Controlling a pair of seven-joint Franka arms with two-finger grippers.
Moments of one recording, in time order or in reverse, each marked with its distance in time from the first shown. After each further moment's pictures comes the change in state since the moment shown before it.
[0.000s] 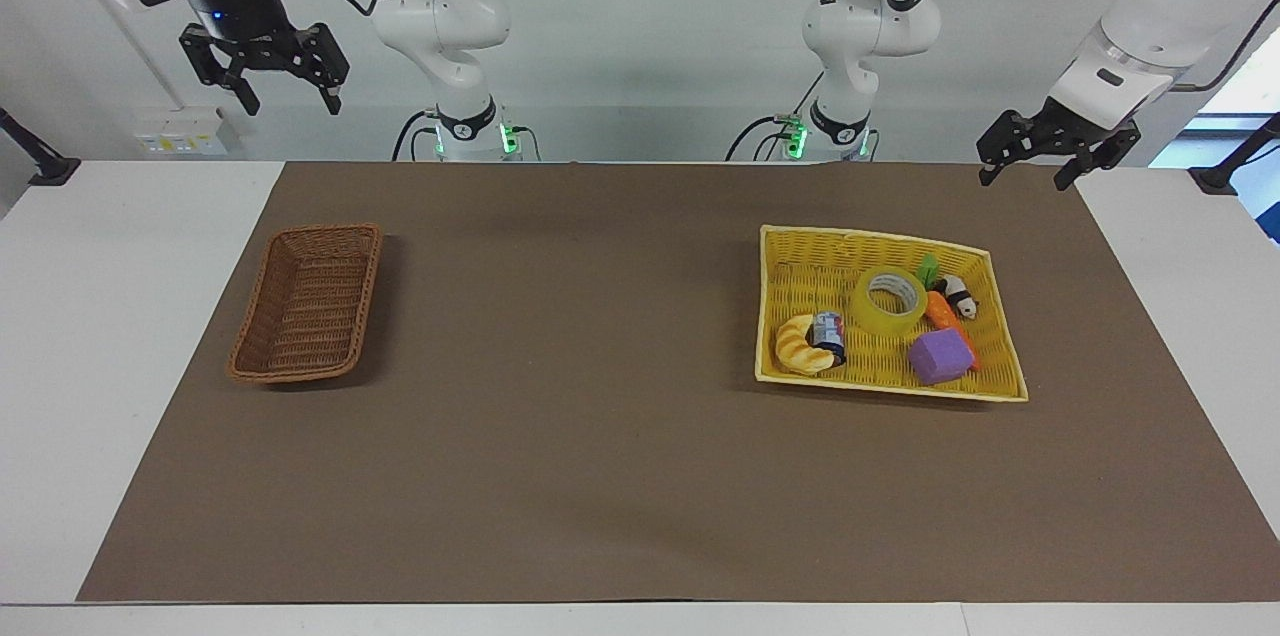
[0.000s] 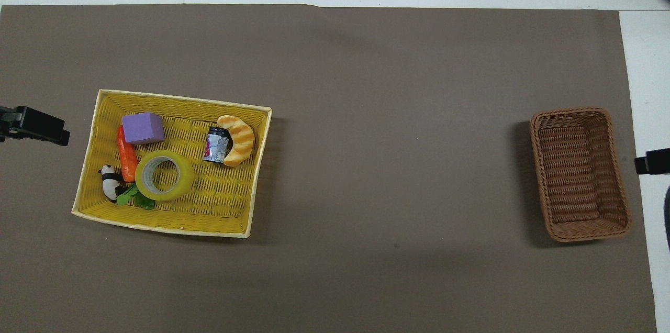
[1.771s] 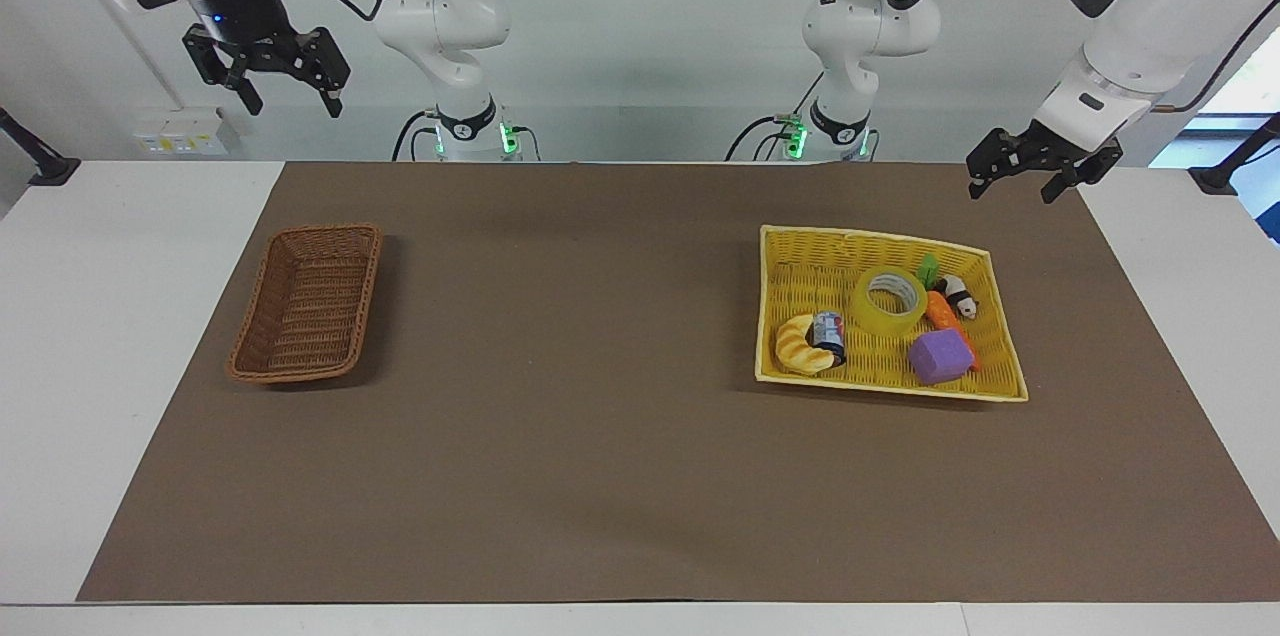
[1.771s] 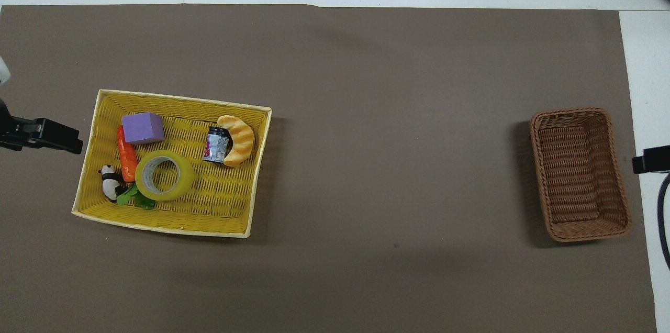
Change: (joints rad) left arm 0.002 -0.047 0.002 -0.150 0.000 0.092 0.000; right arm 0.000 -0.002 0.000 -0.008 0.000 0.000 0.053
